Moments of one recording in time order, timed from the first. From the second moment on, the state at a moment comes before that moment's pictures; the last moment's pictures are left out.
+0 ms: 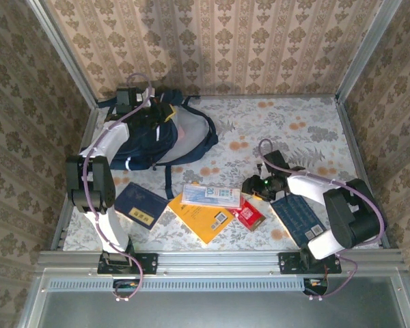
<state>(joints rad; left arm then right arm) -0.13 1.84 1.46 -0.22 0.80 -0.79 0.34 1.50 0.68 -0.32 -0.43 0.65</state>
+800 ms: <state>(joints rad) -0.14 1.85 1.46 -0.23 0.81 -0.77 0.30 1.66 0.59 0.13 -0.72 0.81</state>
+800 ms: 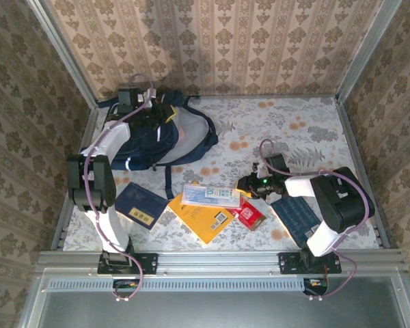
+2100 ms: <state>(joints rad) -0.15 1.85 1.59 -0.40 0.76 -0.68 0.32 1.24 0.61 0.08 -0.63 0.88</state>
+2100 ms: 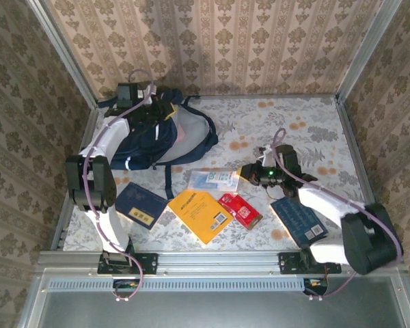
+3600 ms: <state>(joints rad) -0.37 1.91 2.11 -0.99 0.74 -0.28 0.41 1.35 1.05 0.15 -0.38 1.17</state>
